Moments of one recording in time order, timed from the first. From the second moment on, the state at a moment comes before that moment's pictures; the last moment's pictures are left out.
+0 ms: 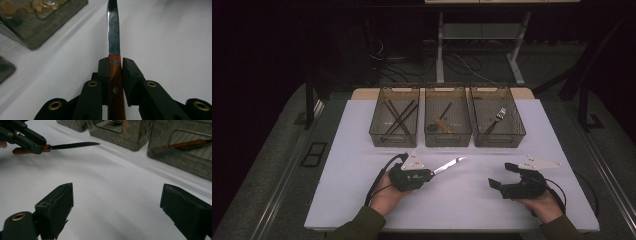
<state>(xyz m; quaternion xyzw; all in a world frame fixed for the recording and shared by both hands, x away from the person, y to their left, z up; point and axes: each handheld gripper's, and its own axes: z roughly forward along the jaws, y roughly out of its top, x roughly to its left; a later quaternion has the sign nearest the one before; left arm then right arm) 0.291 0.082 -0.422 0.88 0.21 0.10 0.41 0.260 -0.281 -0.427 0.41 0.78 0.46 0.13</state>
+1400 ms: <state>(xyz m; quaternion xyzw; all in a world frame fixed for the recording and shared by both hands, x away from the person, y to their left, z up) 0.281 0.042 -0.401 0.85 0.19 0.11 0.48 0.292 -0.219 -0.415 0.37 0.75 0.54 0.00</state>
